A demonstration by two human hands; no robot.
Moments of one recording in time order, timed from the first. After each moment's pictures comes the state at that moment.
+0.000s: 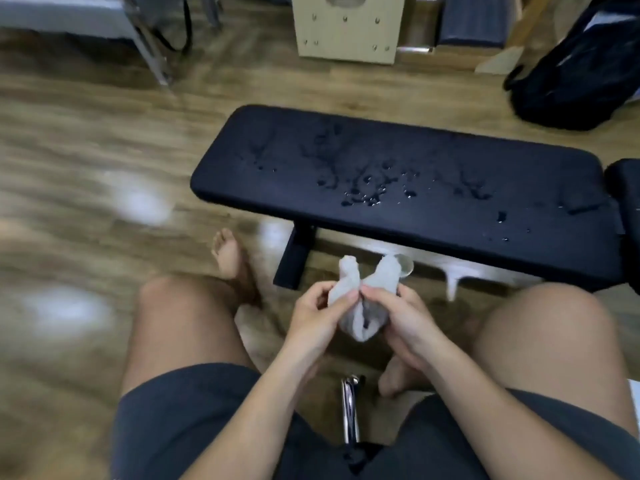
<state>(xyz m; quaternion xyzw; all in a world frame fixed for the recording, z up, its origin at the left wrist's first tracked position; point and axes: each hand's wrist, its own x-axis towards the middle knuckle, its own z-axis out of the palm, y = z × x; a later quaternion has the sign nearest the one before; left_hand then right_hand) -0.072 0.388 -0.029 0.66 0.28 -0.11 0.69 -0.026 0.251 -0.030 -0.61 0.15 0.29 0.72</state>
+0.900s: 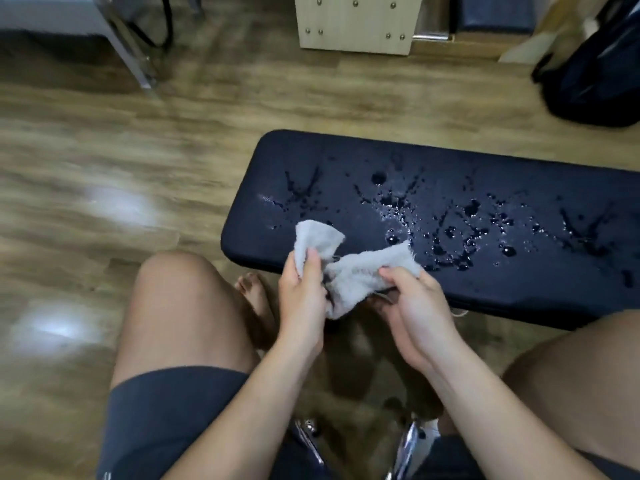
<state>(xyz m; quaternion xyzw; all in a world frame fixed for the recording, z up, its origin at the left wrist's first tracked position) 0.080 0.547 -0.040 0.57 0.32 0.06 0.76 0.089 0.424 -0.009 -0.52 0.24 0.17 0.80</state>
